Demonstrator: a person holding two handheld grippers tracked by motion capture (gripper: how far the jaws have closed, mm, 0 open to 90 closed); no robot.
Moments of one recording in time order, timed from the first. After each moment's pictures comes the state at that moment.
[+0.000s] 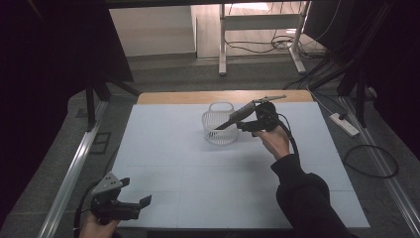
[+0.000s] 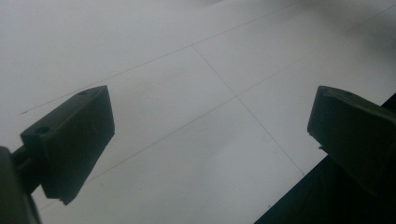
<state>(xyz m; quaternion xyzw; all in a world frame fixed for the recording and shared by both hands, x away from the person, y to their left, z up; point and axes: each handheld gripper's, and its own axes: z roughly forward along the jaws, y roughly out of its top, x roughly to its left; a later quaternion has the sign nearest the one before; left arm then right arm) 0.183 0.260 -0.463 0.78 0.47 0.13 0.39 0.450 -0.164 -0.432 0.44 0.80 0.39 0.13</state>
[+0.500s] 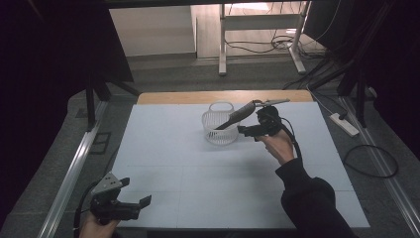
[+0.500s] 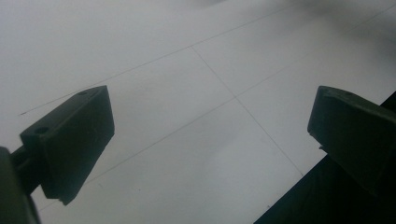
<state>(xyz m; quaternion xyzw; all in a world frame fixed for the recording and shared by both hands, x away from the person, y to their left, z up) 0.182 0.260 -0.463 0.78 0.46 0.13 0.40 0.434 -0.171 -0.430 0.42 0.80 0.40 0.13</state>
